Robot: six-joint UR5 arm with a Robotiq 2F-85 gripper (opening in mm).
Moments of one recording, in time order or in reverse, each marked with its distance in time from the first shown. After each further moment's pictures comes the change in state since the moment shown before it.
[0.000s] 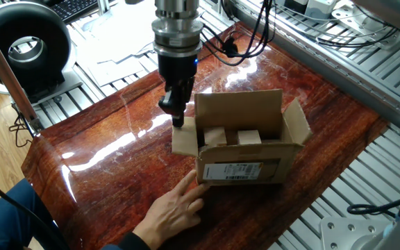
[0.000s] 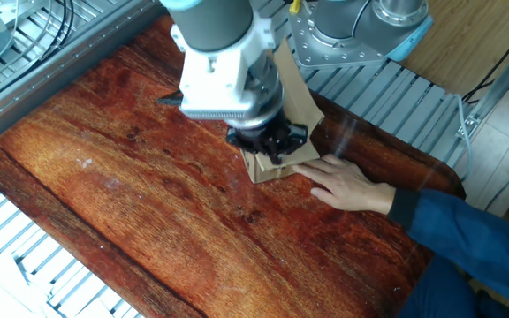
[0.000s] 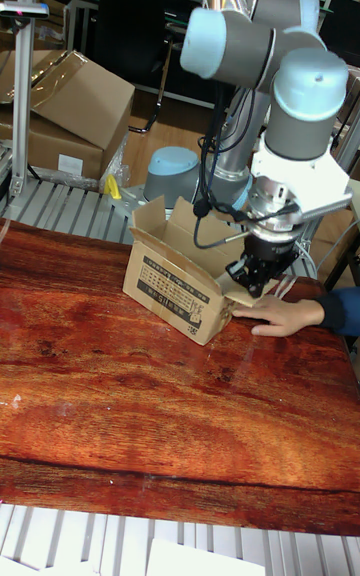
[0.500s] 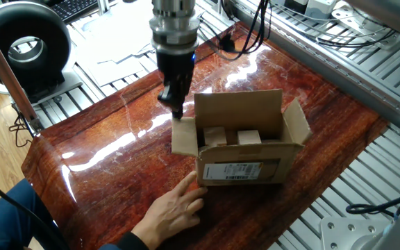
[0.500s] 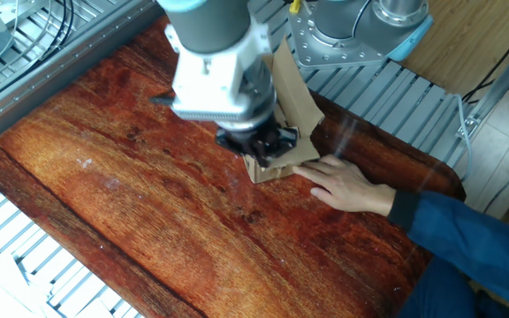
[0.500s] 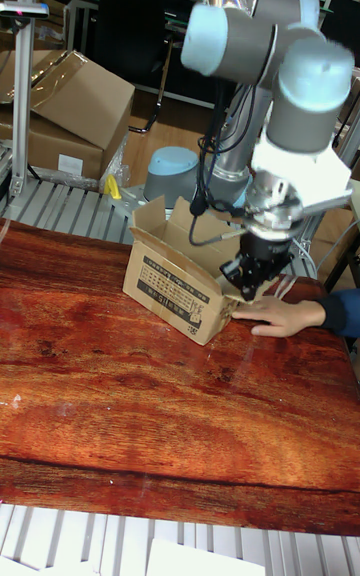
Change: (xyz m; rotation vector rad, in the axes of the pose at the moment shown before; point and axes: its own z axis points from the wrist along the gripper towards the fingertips) arm 0.000 -0.024 -0.029 0.073 -0.014 0.009
